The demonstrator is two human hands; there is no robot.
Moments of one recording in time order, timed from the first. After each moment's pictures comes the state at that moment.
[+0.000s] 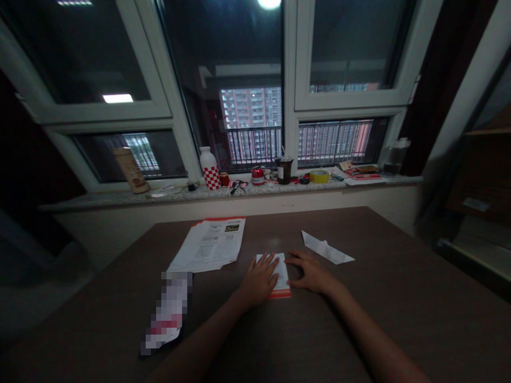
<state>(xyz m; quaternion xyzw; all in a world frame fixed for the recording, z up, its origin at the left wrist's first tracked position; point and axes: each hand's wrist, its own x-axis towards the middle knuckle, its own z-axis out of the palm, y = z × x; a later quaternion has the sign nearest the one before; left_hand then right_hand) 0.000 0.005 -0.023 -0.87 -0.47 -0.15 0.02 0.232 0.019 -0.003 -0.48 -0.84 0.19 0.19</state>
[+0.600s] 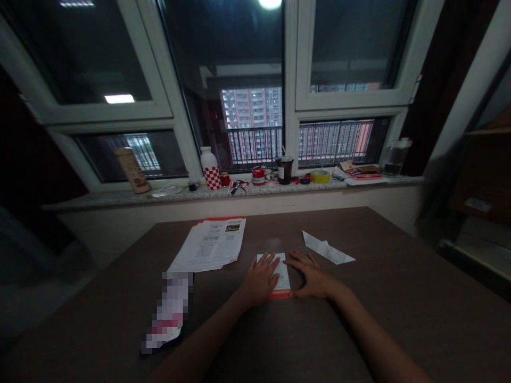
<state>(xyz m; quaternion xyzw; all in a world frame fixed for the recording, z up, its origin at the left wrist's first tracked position) -0.001 0.005 -0.022 -0.87 -0.48 -0.14 0.03 0.236 0.009 0.004 -0.45 -0.85 0.23 0.13</state>
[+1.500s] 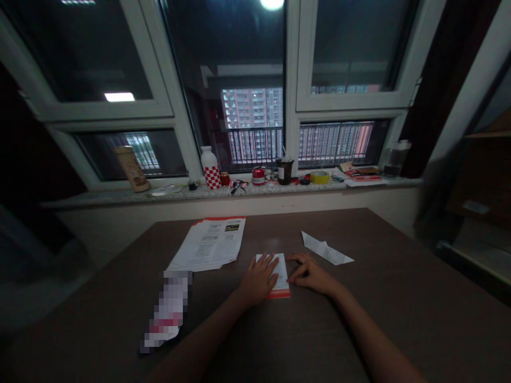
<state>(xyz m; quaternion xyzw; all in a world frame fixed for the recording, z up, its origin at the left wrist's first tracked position) 0.000 0.006 -0.022 -0.87 -0.48 -0.14 0.02 0.240 0.017 -0.002 -0.39 -0.84 0.29 0.24</state>
